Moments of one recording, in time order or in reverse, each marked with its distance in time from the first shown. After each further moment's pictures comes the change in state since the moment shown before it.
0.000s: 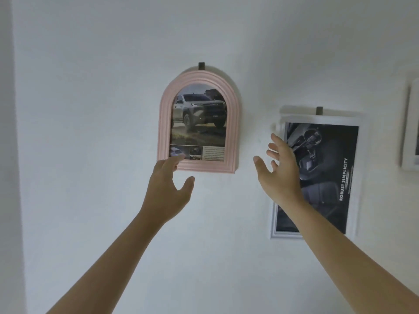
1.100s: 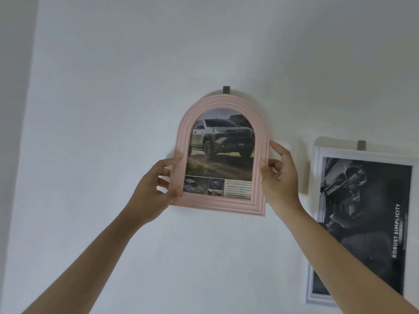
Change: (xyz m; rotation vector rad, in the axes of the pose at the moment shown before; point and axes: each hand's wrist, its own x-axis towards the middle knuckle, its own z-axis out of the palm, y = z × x) left_hand 0.087 -0.076 -0.029 -0.284 -0.119 -0.036; right_hand 0.069 0.001 0.075 0.257 0.011 -0.066
